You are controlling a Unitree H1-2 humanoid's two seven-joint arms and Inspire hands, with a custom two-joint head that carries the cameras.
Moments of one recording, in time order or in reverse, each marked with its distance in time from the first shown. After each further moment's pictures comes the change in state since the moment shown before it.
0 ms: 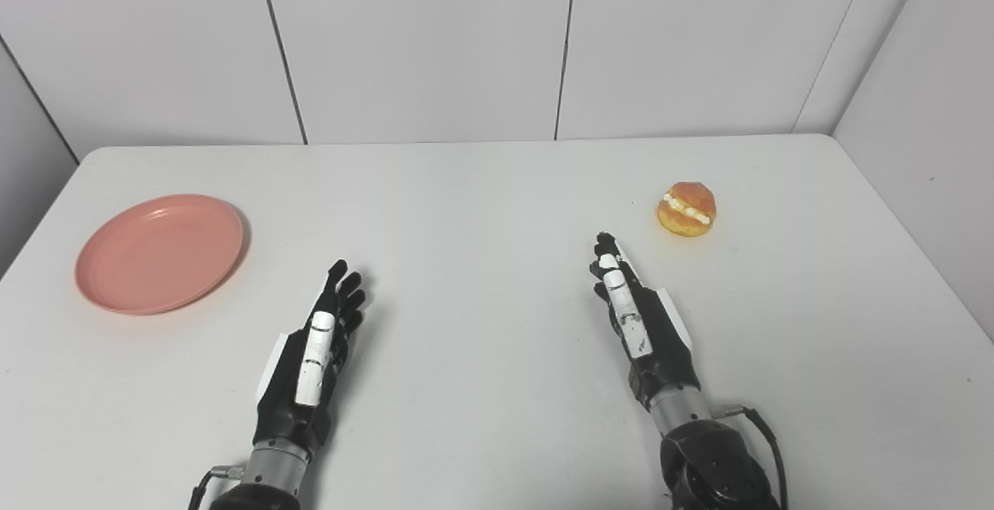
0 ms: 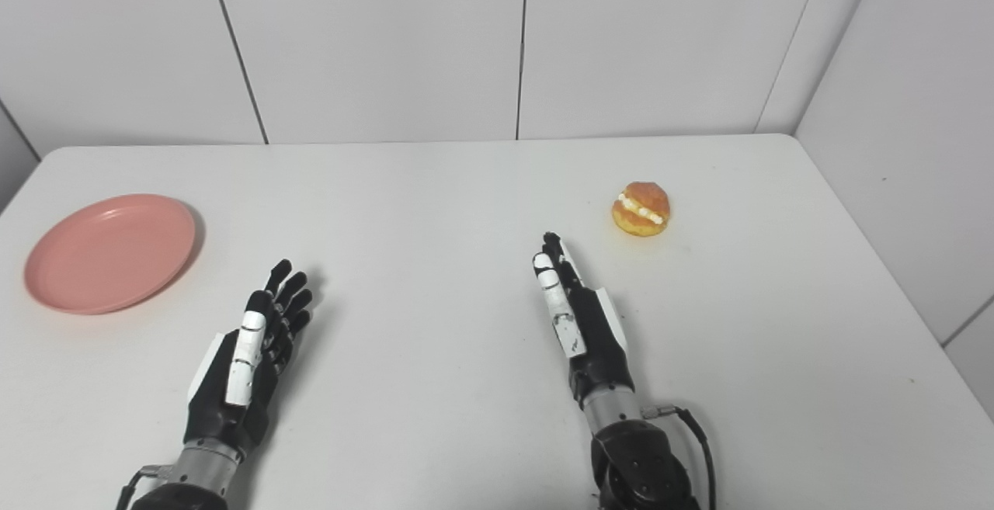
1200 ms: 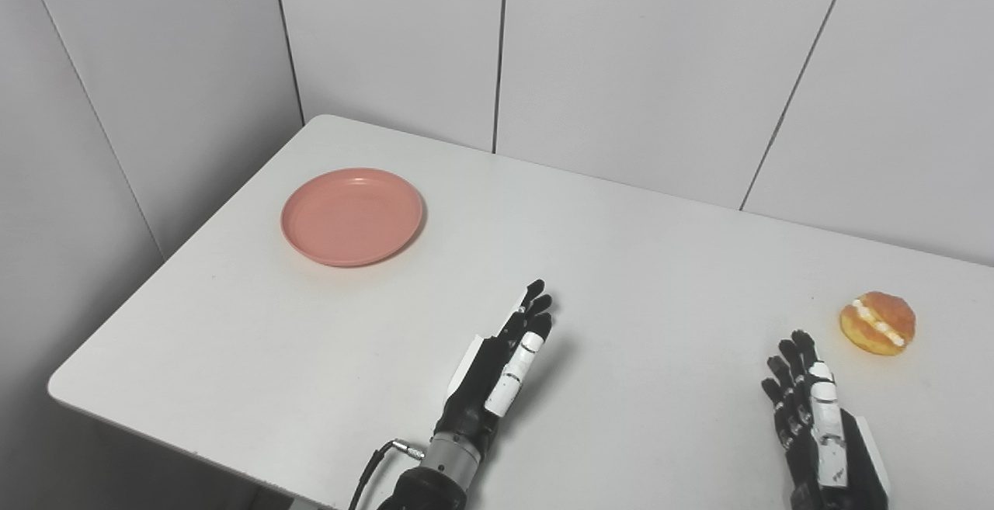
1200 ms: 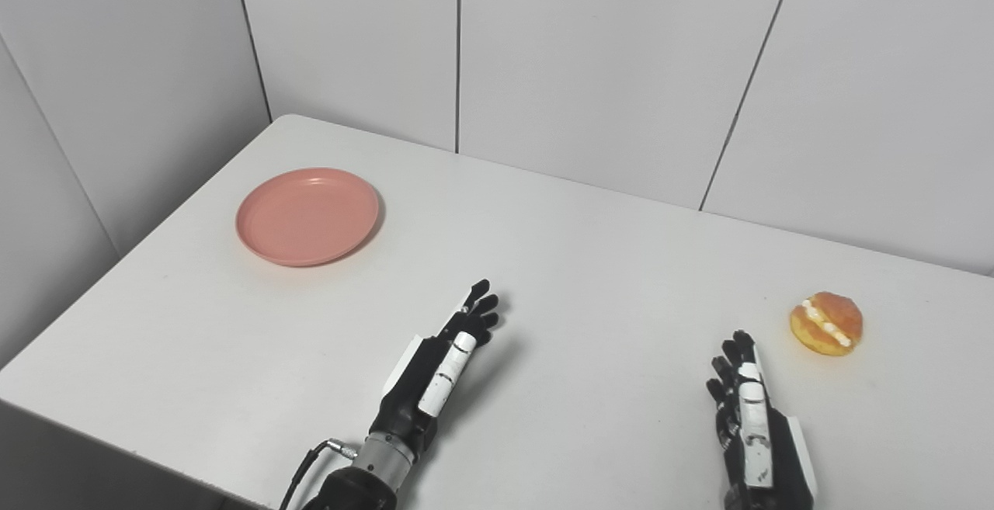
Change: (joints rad) left arm 0.004 -0.099 -0.131 0.077 0.196 -0.098 0.140; right arm 0.027 -0.072 -0.066 0.025 0.181 -0.083 0.121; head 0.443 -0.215
